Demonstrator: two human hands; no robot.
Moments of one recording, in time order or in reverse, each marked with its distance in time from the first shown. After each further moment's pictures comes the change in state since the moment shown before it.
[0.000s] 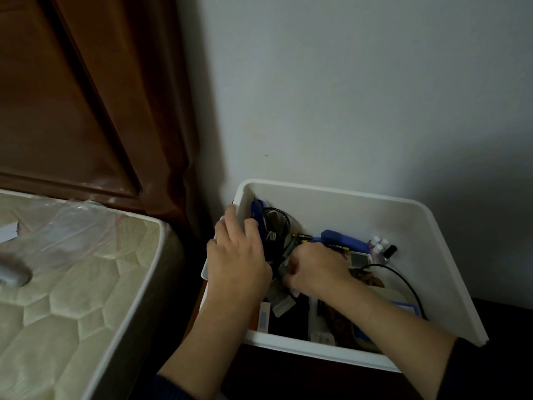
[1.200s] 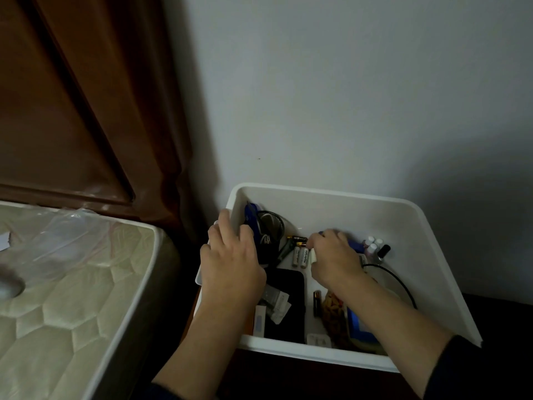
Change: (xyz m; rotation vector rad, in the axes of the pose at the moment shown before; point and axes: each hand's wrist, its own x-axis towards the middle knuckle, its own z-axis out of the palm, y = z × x) left_hand -0.001 0.000 0.001 0.034 0.002 0.008; right_hand 0.011 0.041 -0.006 -0.065 0.075 0.110
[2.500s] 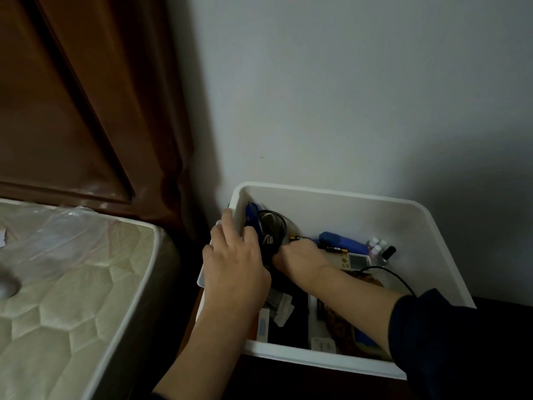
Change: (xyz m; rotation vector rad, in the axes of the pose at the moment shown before) left_hand 0.002 0.000 0.001 0.004 -0.026 -0.003; right_hand 0.028 -0.051 0.020 -0.630 -0.023 -0.583
